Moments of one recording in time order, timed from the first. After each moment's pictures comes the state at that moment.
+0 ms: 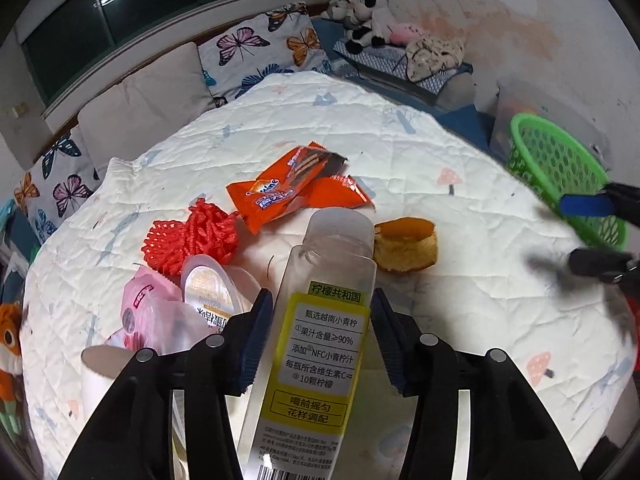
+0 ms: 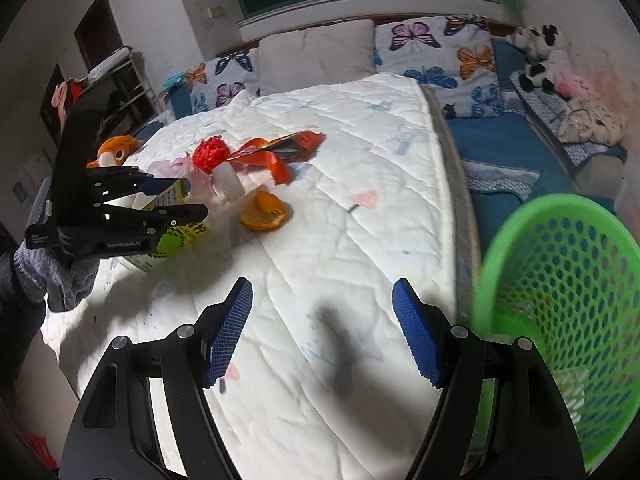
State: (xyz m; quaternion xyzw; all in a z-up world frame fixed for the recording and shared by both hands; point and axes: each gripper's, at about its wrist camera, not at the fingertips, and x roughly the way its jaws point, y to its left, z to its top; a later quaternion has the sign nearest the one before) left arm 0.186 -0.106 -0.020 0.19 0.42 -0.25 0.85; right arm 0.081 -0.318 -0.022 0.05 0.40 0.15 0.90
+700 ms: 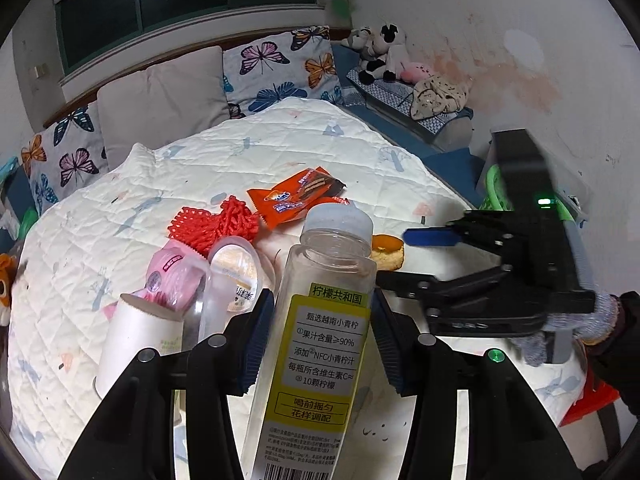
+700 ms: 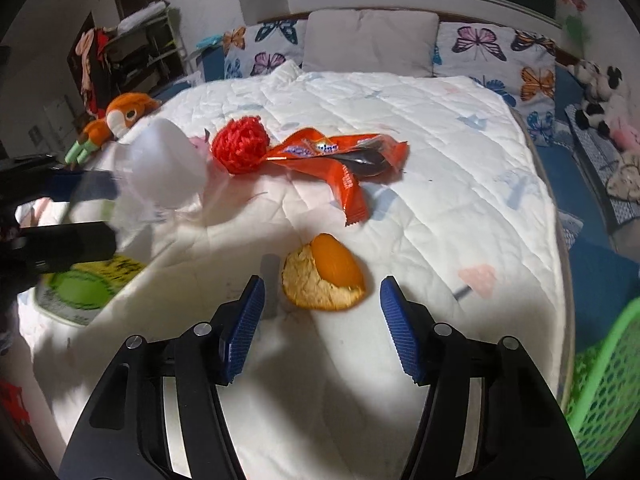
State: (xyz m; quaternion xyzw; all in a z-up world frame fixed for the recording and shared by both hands) left arm 0.155 -0.070 0.019 0.11 0.41 -0.25 0.87; right arm 0.164 -0.242 -0.053 -0.03 0.42 0.20 0.88
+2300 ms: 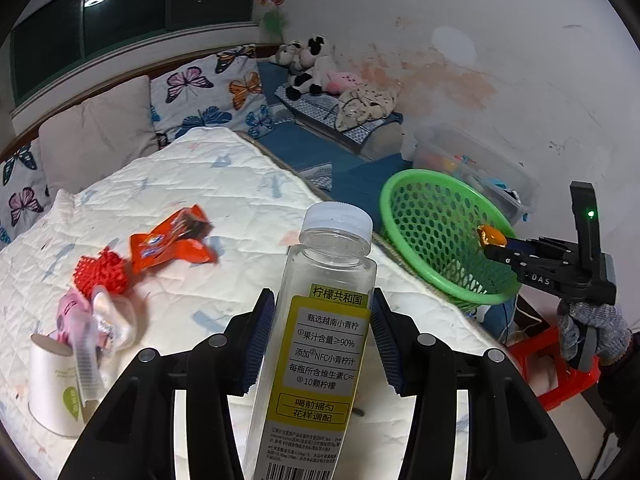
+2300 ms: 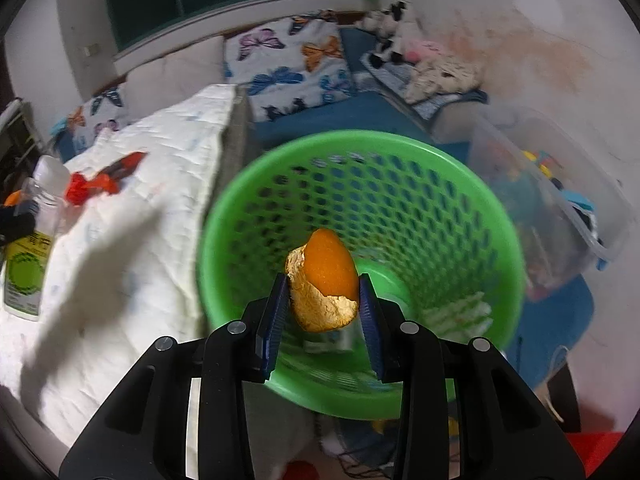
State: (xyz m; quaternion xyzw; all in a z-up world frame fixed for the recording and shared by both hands) left arm 0.109 -0.175 0.032 0.11 0.38 -0.35 0.85; right arm -0.018 -0.468 -0.036 0.09 0.41 -0.10 0.90
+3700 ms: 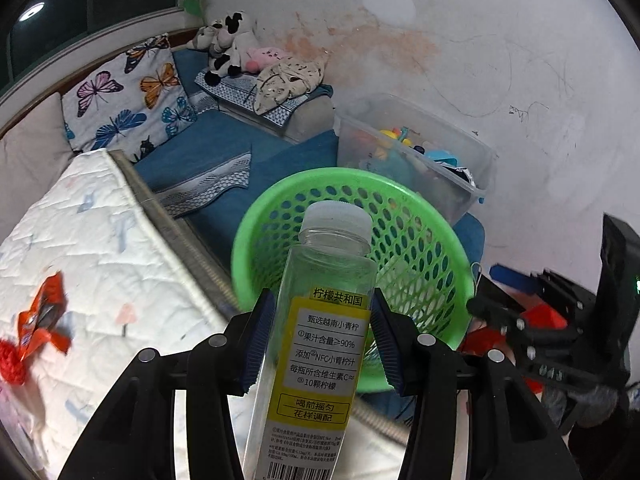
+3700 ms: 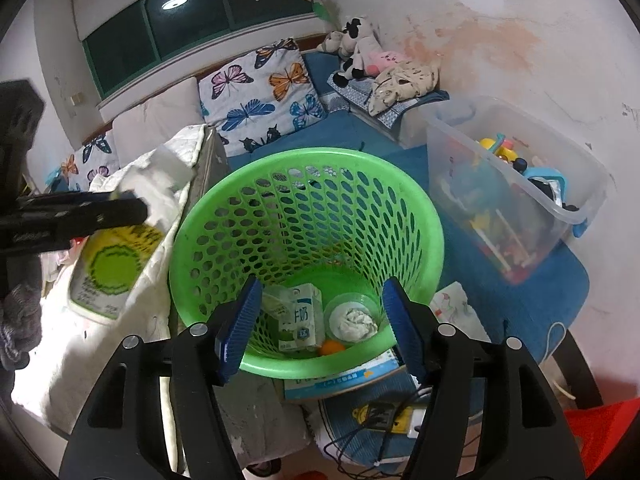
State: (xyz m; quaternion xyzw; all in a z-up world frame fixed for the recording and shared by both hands) left arm 0.105 -0.356 0.021 0.15 0.41 -0.43 0.79; right arm -0.075 -0.515 -0.019 0.15 0.35 -0.12 0.92
